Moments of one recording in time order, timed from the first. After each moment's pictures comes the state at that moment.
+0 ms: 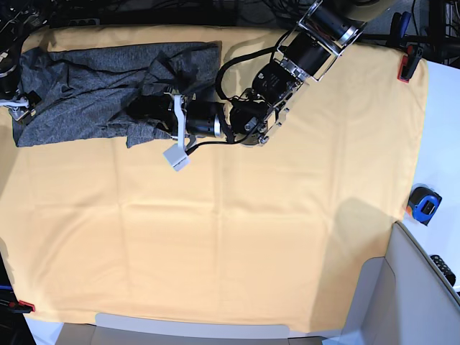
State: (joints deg) left arm -14.6 -0.8 37.3 70.5 -66.6 -32.5 49.4; right arm -12.8 10.1 52.6 107.5 30.7 3.4 -61.5
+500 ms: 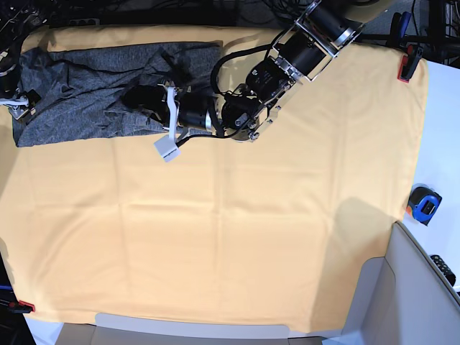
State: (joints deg) left arm -15.3 0.7 40.8 69.6 -66.5 -32.3 48.9; right arm -13.2 10.0 52.6 107.5 30.6 3.4 -61.5
